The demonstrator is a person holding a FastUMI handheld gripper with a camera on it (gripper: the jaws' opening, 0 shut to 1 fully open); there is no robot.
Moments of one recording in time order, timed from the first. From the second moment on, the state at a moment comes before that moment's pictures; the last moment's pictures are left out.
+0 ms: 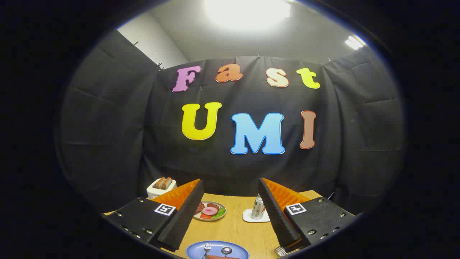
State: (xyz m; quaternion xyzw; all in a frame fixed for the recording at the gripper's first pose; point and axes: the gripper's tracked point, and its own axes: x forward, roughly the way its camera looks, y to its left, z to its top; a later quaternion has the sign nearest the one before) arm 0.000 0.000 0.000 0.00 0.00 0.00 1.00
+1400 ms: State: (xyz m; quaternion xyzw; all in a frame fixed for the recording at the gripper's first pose) arm -0.037 -0.012 -0.192 0.00 0.33 0.00 0.95
